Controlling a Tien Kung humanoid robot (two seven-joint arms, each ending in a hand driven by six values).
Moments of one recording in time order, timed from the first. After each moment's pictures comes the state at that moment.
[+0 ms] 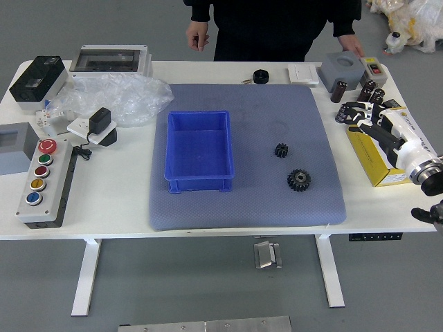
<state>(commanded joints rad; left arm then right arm) -0.08 0.12 -0.85 -0.18 1.08 -0.12 0.19 0.24 -0.59 1.14 1.41 -1.06 -0.05 -0.06</state>
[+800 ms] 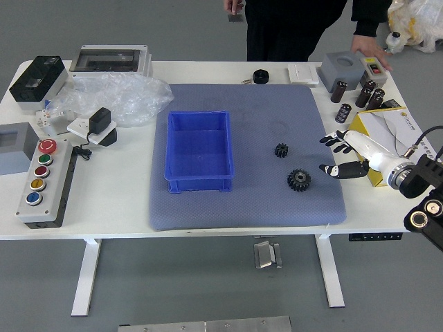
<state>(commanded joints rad) -0.08 0.12 -0.85 -0.18 1.07 -0.12 0.18 0.37 -0.63 0.93 1.40 -1.67 0.02 -0.19</state>
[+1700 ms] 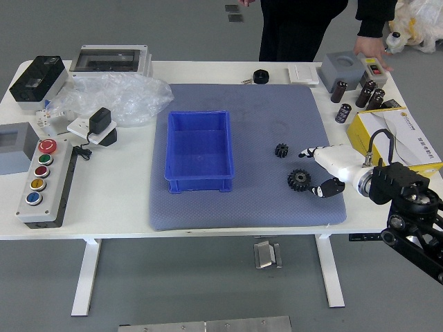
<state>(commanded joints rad) -0.08 0.13 -0.86 -0.18 1.08 -0.12 0.18 0.47 -0.59 0.71 1.42 -2.01 0.12 -0.26</state>
